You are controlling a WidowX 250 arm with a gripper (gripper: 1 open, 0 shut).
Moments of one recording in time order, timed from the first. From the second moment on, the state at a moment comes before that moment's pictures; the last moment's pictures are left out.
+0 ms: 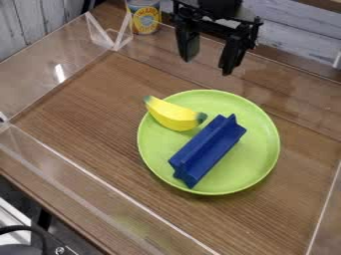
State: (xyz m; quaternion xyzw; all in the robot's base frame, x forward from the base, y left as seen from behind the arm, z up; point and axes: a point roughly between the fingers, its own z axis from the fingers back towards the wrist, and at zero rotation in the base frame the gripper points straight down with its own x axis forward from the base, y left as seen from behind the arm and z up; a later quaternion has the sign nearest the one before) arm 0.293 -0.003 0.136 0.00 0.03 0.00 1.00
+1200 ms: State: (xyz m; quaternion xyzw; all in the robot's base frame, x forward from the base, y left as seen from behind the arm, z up) arm 0.268 0.014 0.089 0.01 0.05 -0.34 0.94
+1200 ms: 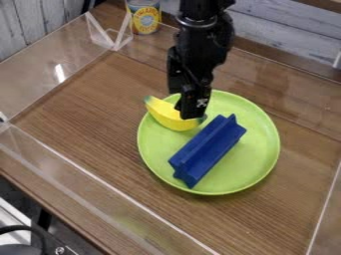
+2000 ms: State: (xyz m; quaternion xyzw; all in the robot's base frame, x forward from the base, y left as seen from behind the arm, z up) arm 0.262 0.034 0.068 0.02 0.00 -0.37 0.93
